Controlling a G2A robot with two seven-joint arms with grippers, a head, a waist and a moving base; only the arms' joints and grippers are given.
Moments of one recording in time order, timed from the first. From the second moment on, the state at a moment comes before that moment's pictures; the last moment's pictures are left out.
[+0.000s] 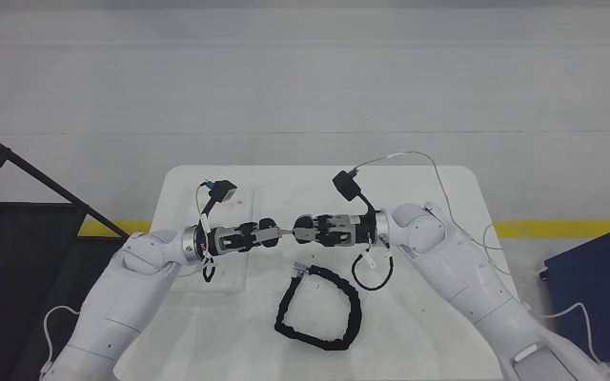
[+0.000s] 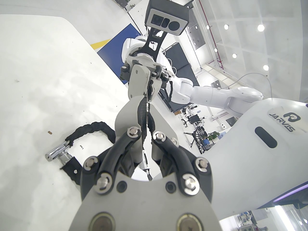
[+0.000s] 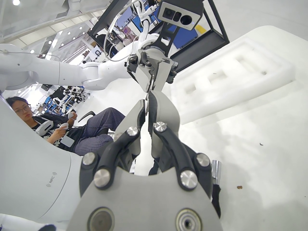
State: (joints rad) left arm 1.12 -0.98 -1.18 -1.40 -0.48 -0.71 -1.11; right arm -0.75 -1.20 0.76 -1.20 0.18 -0.88 0.86
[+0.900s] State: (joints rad) left arm 1.12 -0.98 -1.18 -1.40 -0.48 -0.71 -1.11; right arm -0.82 -1.16 0.86 -1.23 -0.53 -0.81 0.63
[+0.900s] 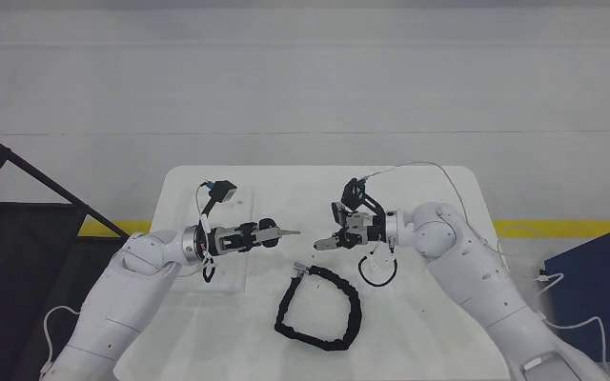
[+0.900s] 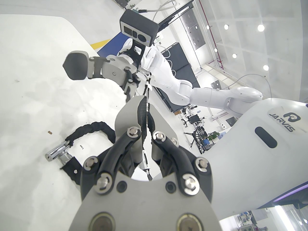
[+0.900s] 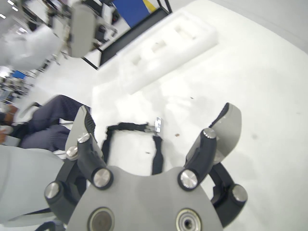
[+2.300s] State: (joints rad) left arm 1.18 -0.96 -1.29 -1.46 -0.44 -0.71 -1.04; right arm -0.99 -1.15 0.80 -1.47 -1.41 -0.73 0.26
